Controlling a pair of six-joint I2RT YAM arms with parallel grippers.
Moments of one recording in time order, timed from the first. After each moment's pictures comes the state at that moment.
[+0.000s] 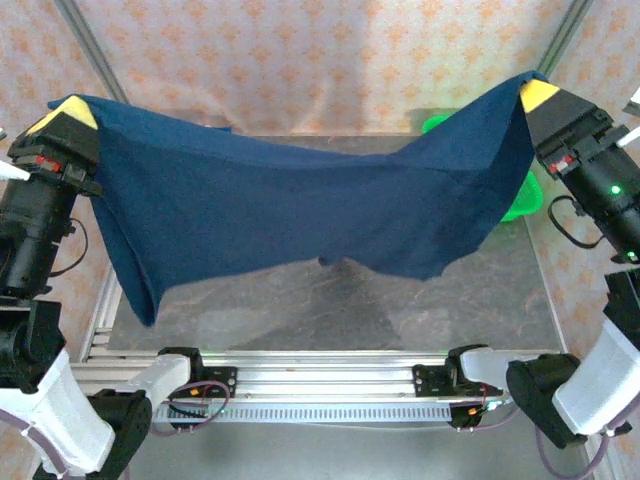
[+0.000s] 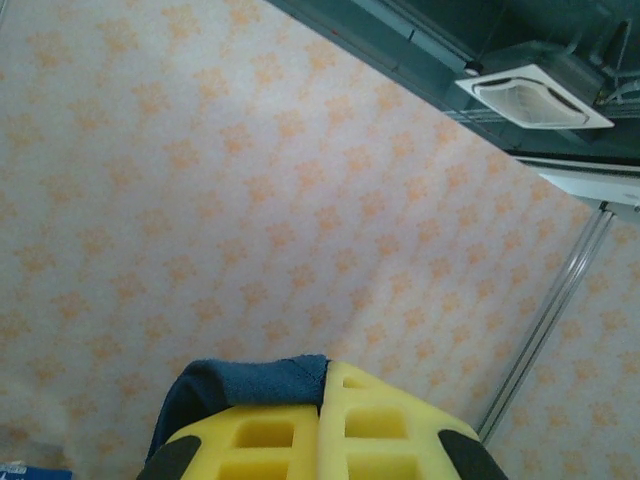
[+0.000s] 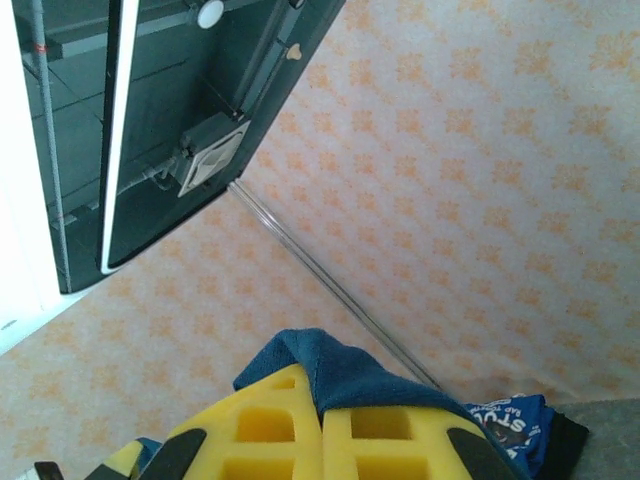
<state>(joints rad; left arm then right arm) 0.05 1.06 2.19 -0.86 0.16 -0.51 0.18 1.25 2.49 -0.97 -0.38 0.87</state>
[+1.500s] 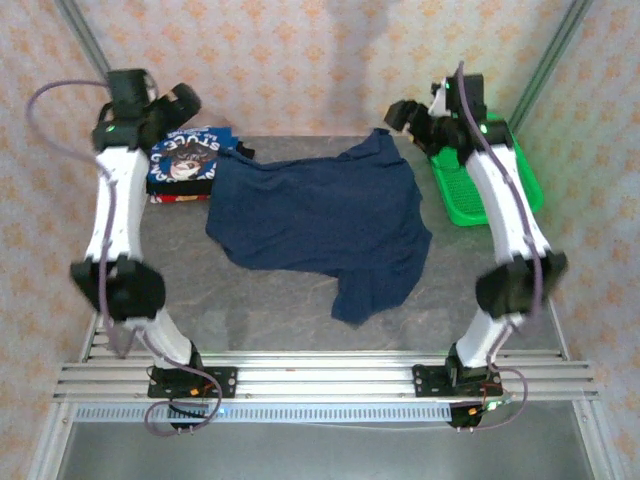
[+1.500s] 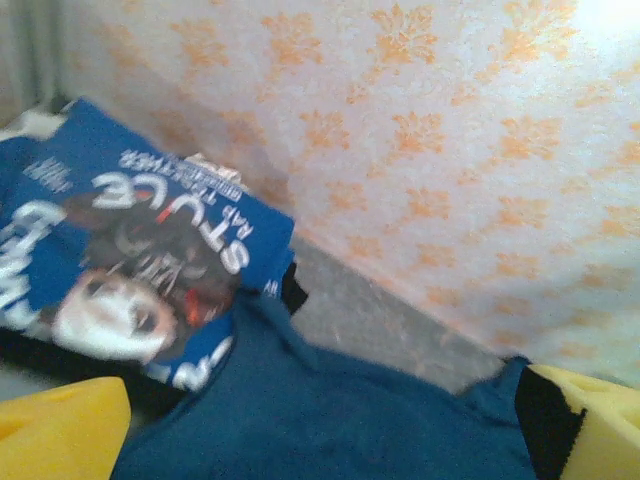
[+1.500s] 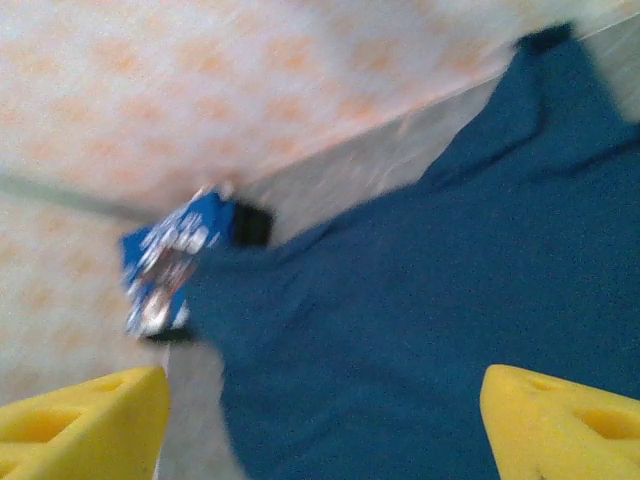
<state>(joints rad) 0.19 1.64 1.88 -0.78 0.11 -0.58 0.17 1.62 1.82 -0.83 -0.41 0.64</state>
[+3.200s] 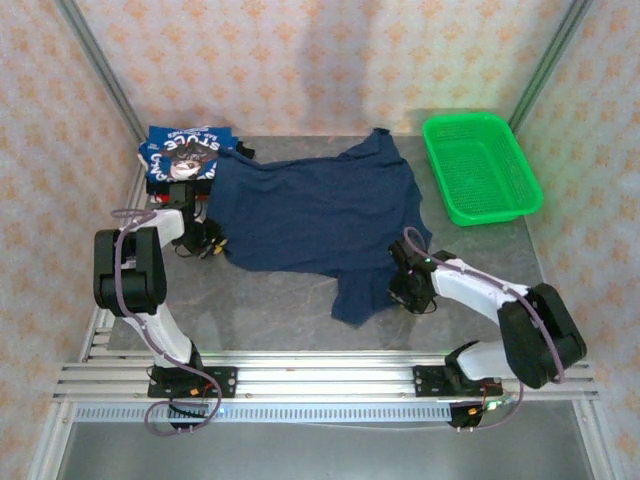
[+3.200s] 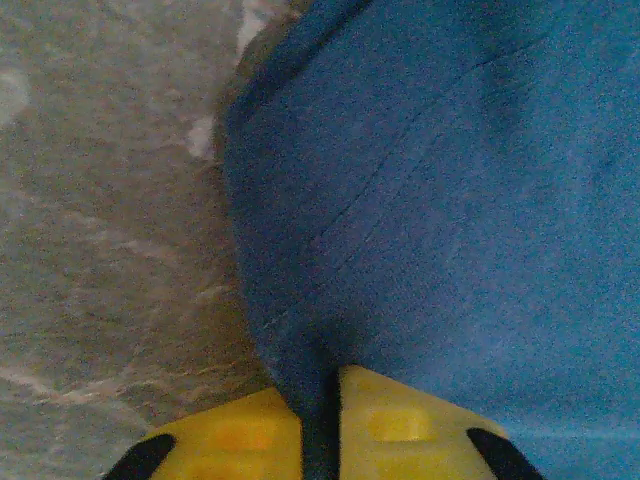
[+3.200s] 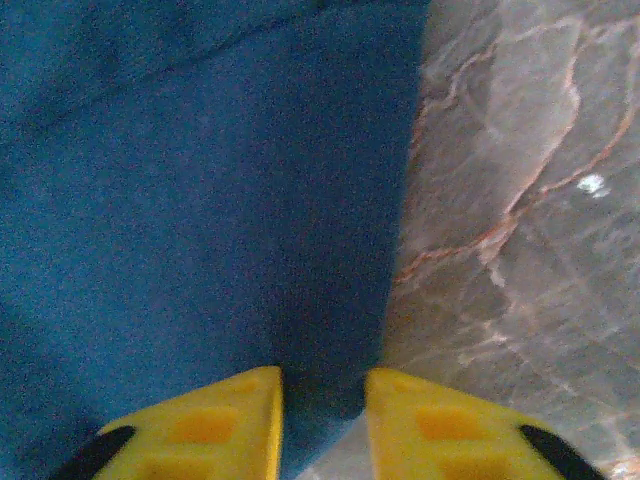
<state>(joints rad) 0.16 1.79 1.02 -0.50 0.31 -0.75 0.48 1.36 0.65 -0.68 -0.06 1.08</state>
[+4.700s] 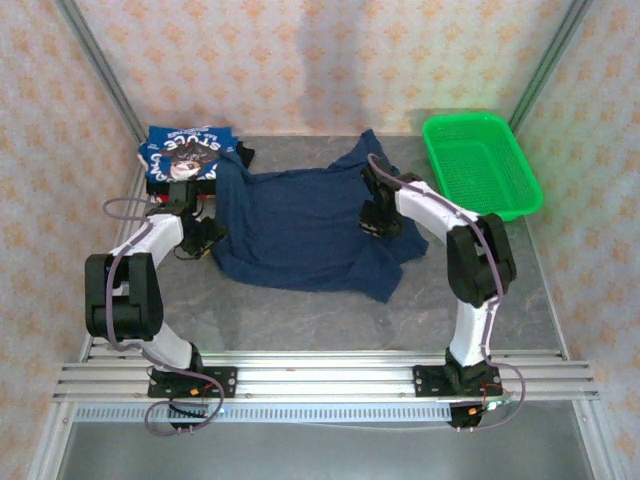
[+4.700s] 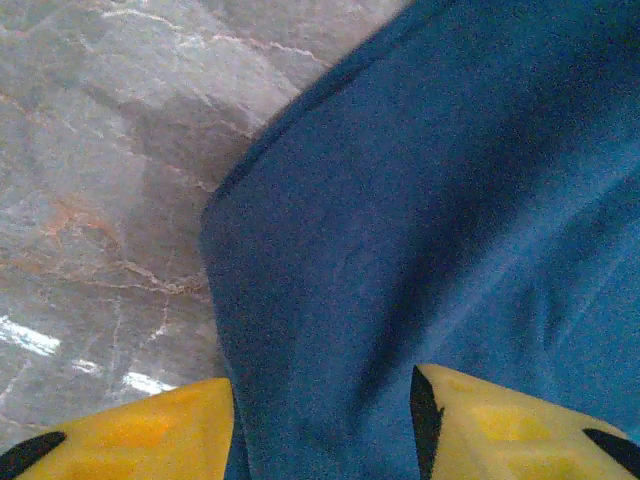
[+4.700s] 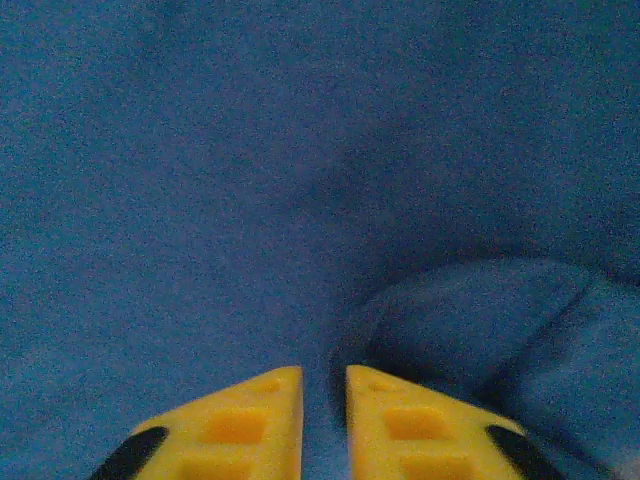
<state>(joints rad) 0.12 1.59 0.98 -0.60 0.14 -0.65 0.42 1.93 1.47 -0.84 -0.08 0.74</state>
